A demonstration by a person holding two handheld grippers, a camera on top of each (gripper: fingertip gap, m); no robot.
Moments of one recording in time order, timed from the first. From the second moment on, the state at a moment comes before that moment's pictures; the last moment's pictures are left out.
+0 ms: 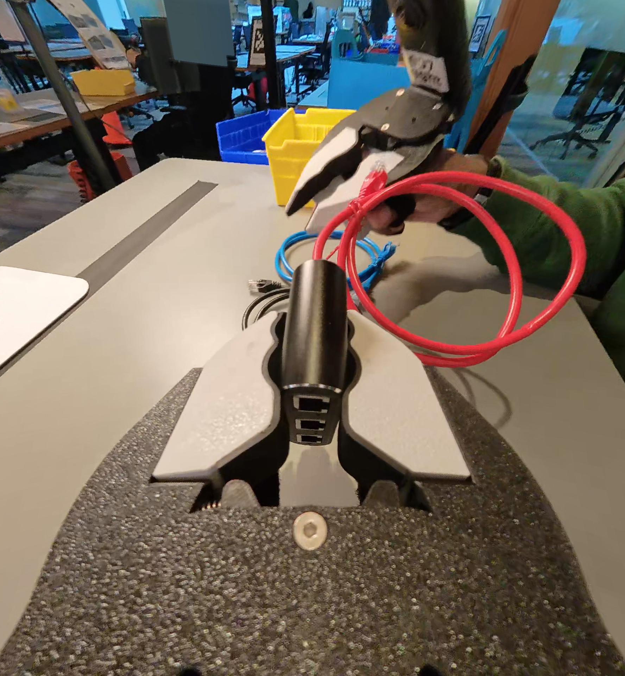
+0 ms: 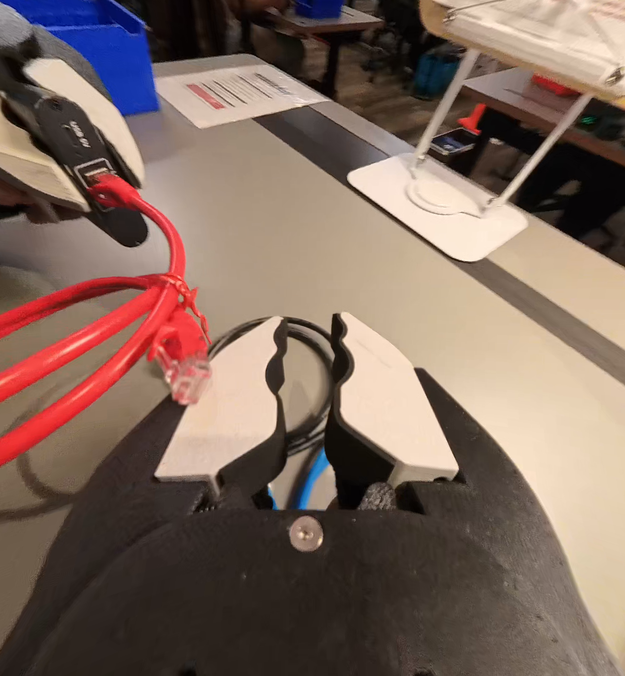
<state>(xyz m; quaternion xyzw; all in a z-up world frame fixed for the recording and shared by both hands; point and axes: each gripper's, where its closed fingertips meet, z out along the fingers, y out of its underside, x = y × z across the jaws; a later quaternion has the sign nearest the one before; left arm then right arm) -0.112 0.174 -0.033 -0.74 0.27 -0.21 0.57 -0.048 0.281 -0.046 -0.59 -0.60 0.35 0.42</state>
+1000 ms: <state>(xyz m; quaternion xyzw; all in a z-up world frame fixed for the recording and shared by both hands) -0.064 0.161 -0.065 -0.72 0.39 -0.21 0.53 -0.073 0.162 -0.064 -0.39 -0.74 0.41 0.35</state>
